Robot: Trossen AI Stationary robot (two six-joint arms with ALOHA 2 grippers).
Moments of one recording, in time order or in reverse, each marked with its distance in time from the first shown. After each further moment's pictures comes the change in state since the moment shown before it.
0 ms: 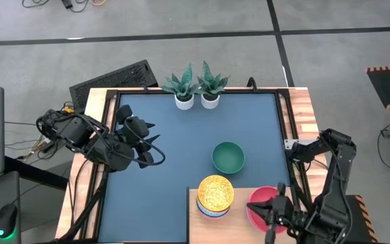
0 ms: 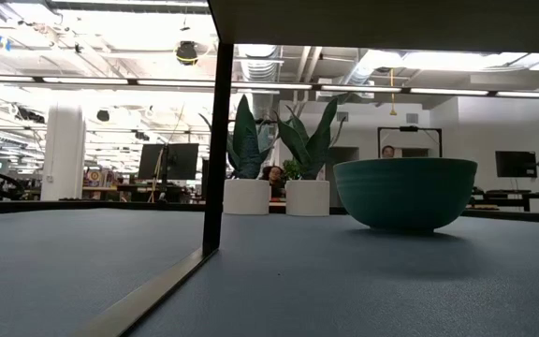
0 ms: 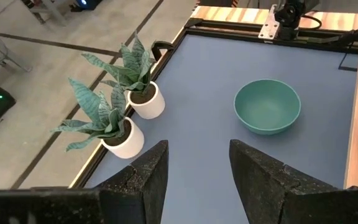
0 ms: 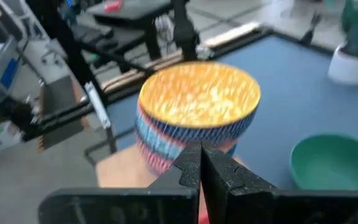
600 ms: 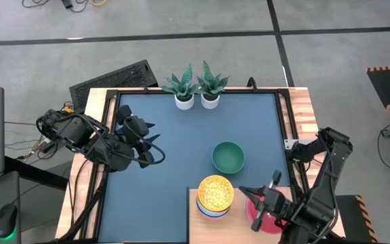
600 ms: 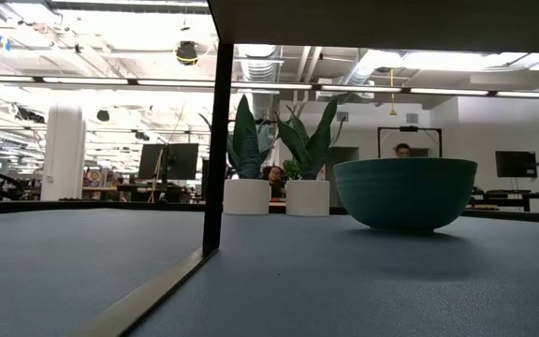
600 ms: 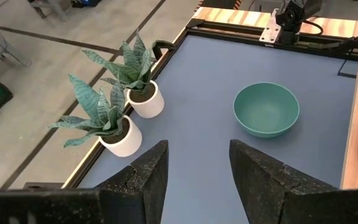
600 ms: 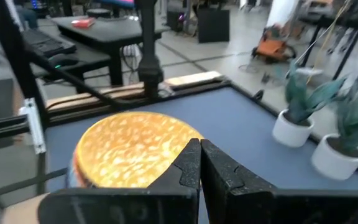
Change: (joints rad) left arm 0.000 0.000 0.000 0.000 -0.003 -0.037; right arm -0.105 0.002 -0.004 -0.025 0.151 -0.241
